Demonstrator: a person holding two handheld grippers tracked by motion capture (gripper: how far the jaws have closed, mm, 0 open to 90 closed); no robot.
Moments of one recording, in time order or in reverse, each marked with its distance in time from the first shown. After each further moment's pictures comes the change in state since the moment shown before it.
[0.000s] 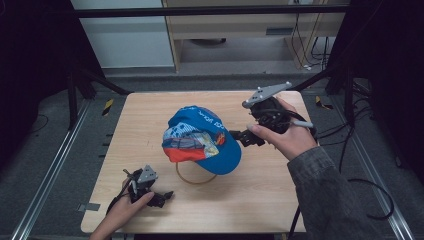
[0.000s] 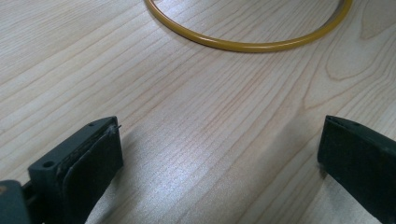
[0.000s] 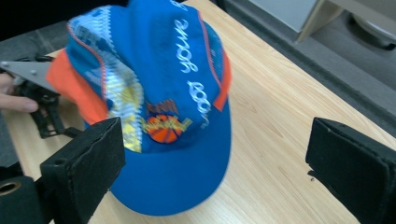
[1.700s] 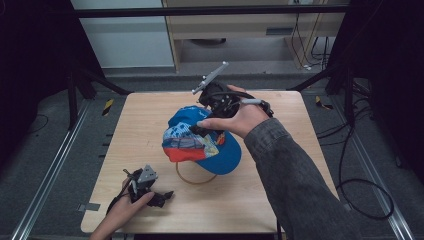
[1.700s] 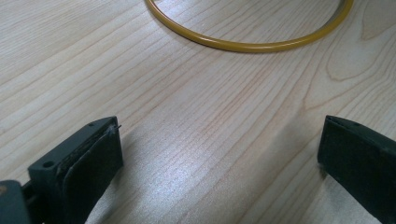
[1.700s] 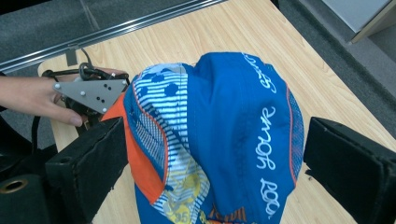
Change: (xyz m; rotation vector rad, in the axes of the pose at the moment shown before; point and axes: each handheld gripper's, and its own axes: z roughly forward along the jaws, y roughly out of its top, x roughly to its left) left arm 0.000 0.000 0.000 0.000 0.003 -0.002; right arm 0.043 0.085 0.054 0.132 0.152 -0.136
